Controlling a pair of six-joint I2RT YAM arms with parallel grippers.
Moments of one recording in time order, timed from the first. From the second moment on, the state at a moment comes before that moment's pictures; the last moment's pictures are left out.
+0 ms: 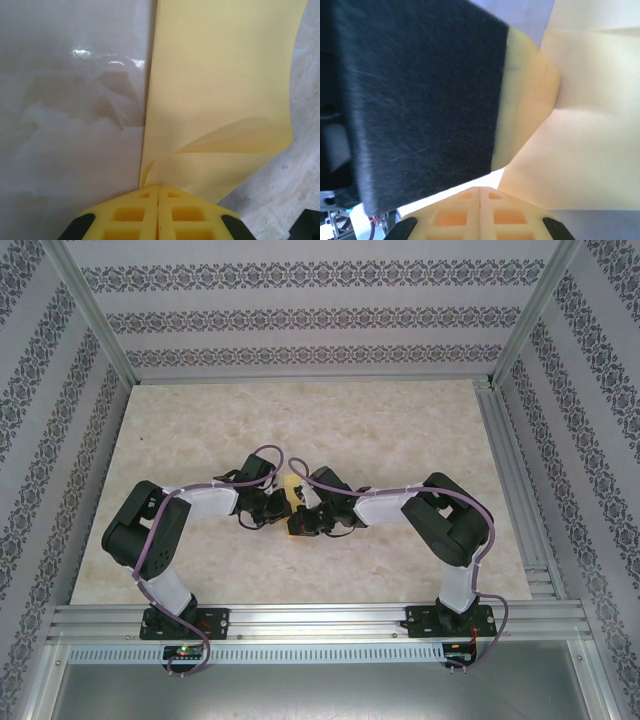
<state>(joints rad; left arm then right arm) -0.48 1.70 0.81 -0.23 0.42 -0.82 0.82 1.89 0.93 0.05 -0.60 0.71</state>
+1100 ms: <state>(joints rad) -0.48 1.70 0.81 -0.23 0.42 -0.82 0.80 1.87 0.94 -0.01 -0.60 0.70</state>
